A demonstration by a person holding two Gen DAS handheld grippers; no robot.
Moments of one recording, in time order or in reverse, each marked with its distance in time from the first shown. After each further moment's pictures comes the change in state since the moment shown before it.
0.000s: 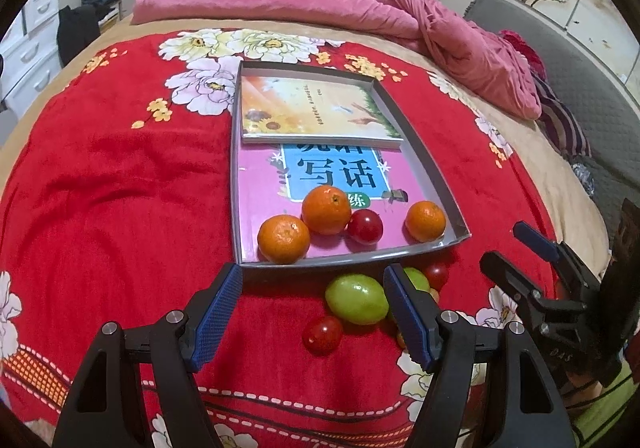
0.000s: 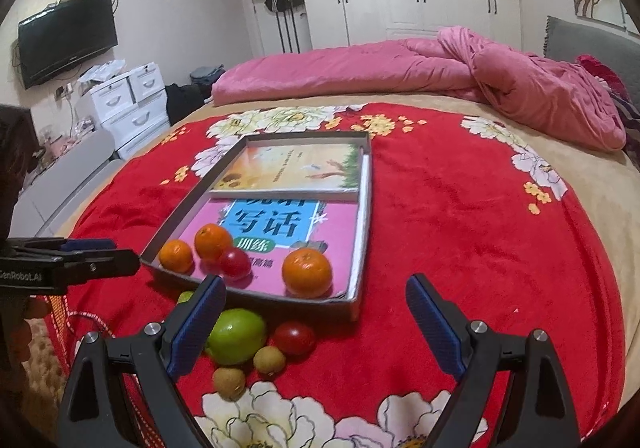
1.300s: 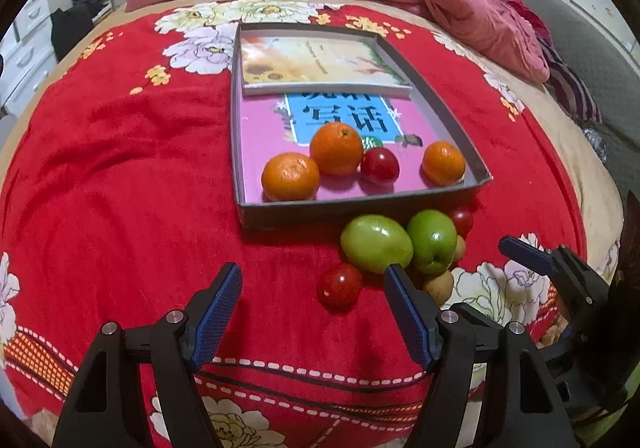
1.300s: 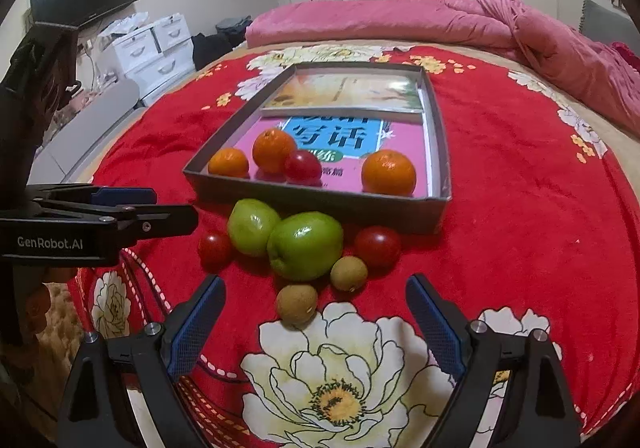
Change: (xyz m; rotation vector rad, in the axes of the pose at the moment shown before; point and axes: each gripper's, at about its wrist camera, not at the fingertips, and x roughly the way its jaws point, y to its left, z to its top) left arm 0.017 -0.001 -0.031 0.061 0.091 0.055; right arm 0.015 0.046 -0.046 -0.046 0.184 0.087
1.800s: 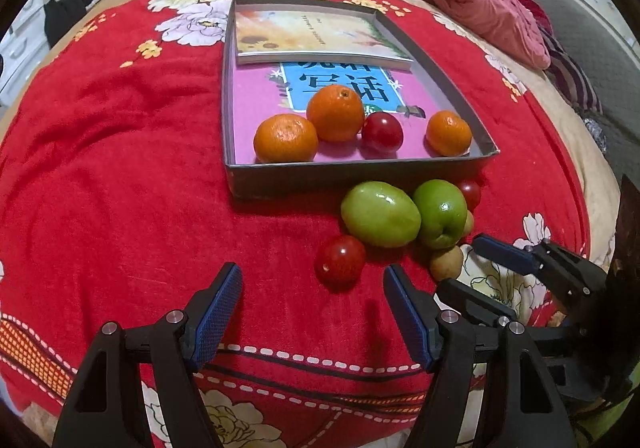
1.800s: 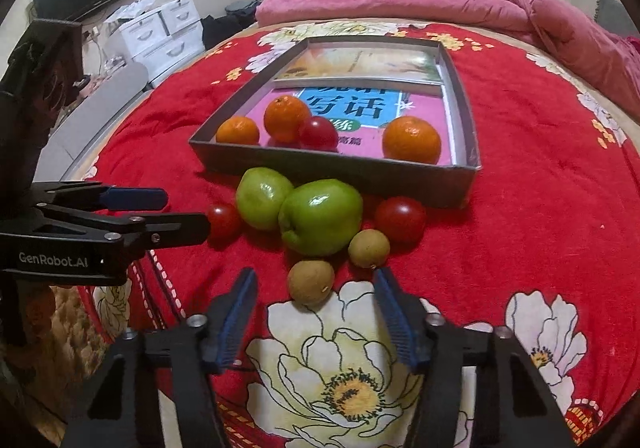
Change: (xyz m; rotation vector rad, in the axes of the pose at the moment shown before) left arm 0.016 0.000 -0.012 -0.002 0.054 -0.019; right arm 0.016 0.004 -0.008 -0.017 0.068 0.051
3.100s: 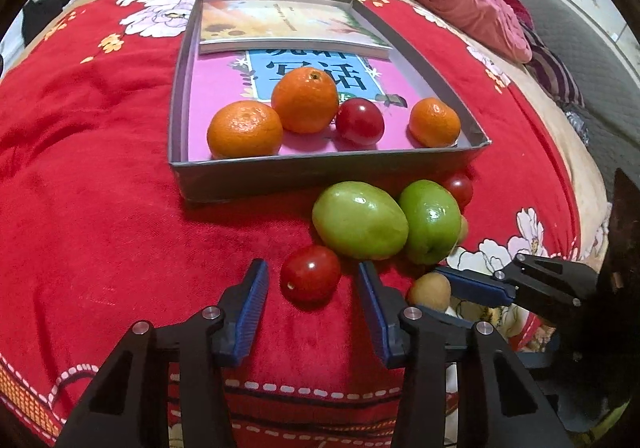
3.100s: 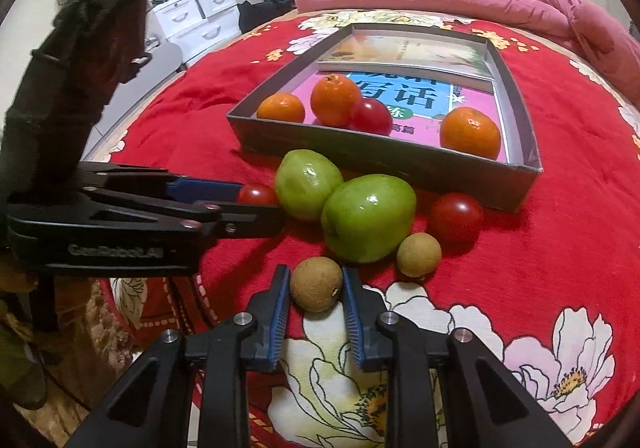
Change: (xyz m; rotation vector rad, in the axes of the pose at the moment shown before) left arm 0.028 -0.010 0.003 0.039 0.004 -0.078; right arm 0.015 0.013 -0.002 -0.080 0.030 0.110
